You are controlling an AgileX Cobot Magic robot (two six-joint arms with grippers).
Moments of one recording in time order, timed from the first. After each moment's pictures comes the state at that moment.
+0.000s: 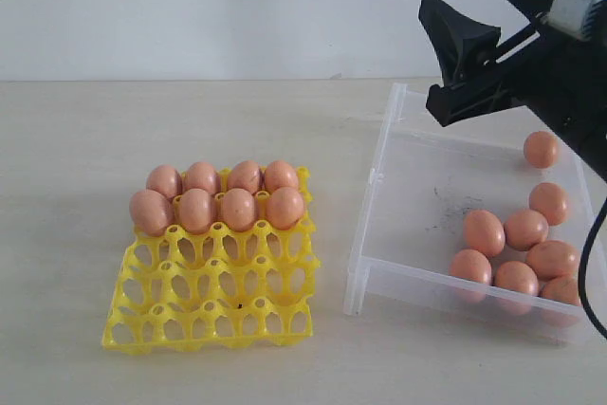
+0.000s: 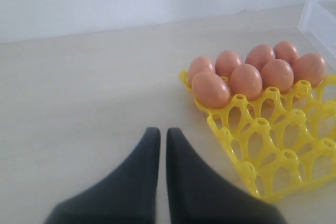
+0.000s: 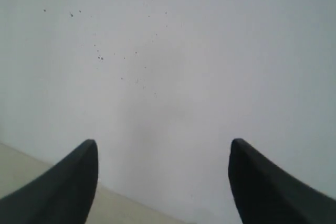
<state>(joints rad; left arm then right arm) -0.20 0.00 0.00 0.12 0.36 -0.05 0.41 1.33 -0.43 -0.08 -1.06 -0.11</state>
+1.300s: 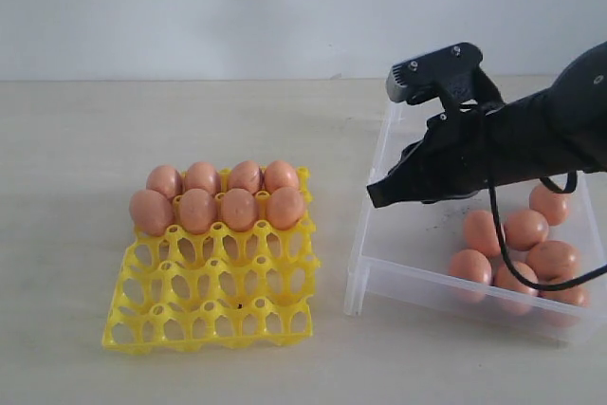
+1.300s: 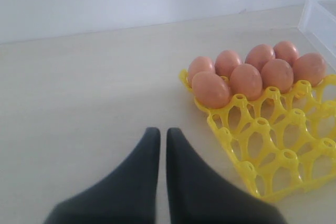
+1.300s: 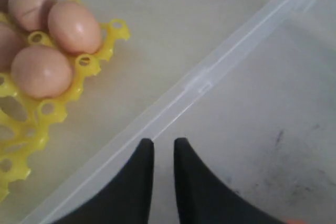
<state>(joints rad) -0.20 0.00 0.00 0.12 0.36 -0.05 0.41 1.60 -0.82 0.82 0.18 -0.90</state>
